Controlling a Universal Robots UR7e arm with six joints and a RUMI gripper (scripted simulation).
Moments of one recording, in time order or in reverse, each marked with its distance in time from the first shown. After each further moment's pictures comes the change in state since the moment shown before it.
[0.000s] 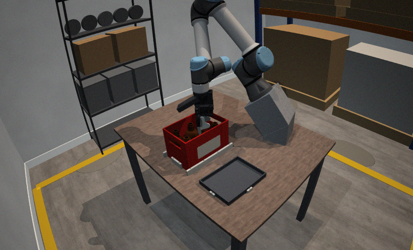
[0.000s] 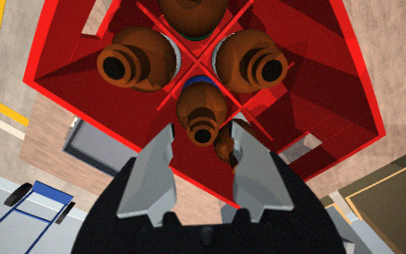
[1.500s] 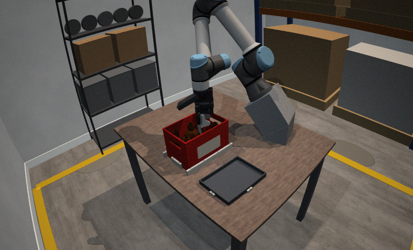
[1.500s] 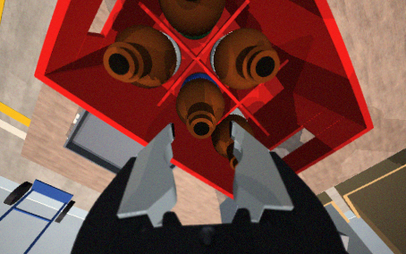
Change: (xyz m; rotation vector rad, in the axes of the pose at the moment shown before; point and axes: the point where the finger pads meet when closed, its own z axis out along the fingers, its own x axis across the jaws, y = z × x) arm 0.001 0.002 -0.011 -0.005 0.004 -0.002
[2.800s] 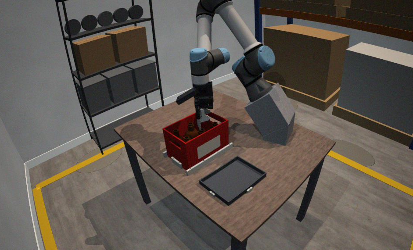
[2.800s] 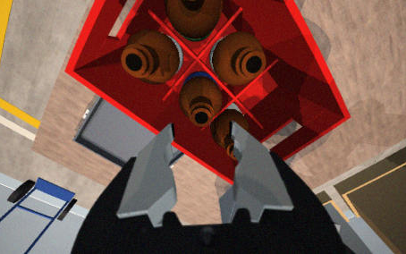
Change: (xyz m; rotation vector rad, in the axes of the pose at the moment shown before) arm 0.000 -0.001 -0.028 0.004 -0.003 0.000
